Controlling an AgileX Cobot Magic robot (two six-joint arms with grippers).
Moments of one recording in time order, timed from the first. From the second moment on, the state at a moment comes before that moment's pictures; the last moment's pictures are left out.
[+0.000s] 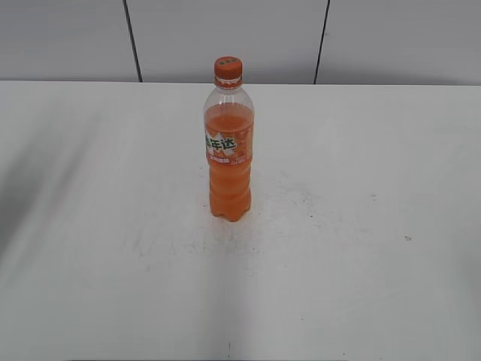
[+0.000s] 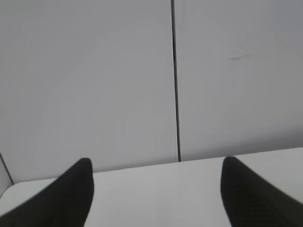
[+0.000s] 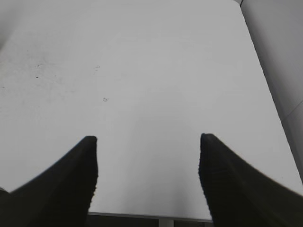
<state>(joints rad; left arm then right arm) -0.03 1.13 -0.59 0.08 -0.37 0.00 0.15 -0.01 -0.44 -0.13 1.01 -0.04</state>
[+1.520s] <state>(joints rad) 0.08 1.98 -0.84 1.52 -1.20 -0.48 0.15 -0.01 -0.44 -0.13 1.01 -0.04</state>
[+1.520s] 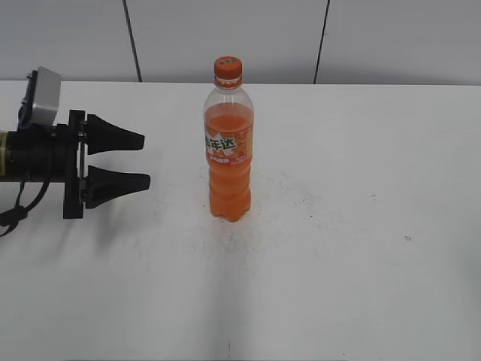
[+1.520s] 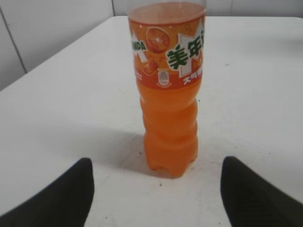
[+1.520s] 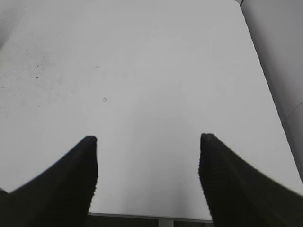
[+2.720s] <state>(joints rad) -0.26 2.31 -1.33 1.55 -1.20 -0.71 0.15 -0.01 -0.44 -0.13 1.01 -0.04</state>
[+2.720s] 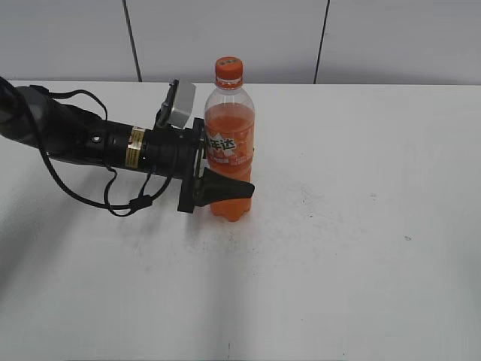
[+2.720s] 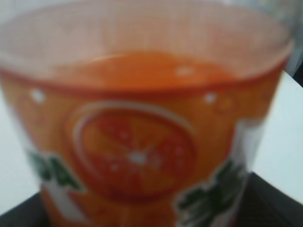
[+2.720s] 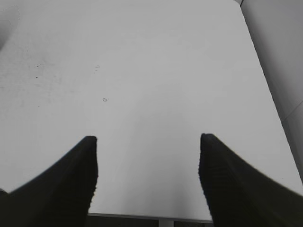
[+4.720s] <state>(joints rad) -0.27 2.33 -1.33 1.51 -1.20 -0.71 0.15 0.00 -0.48 -0.16 1.00 -0.06</state>
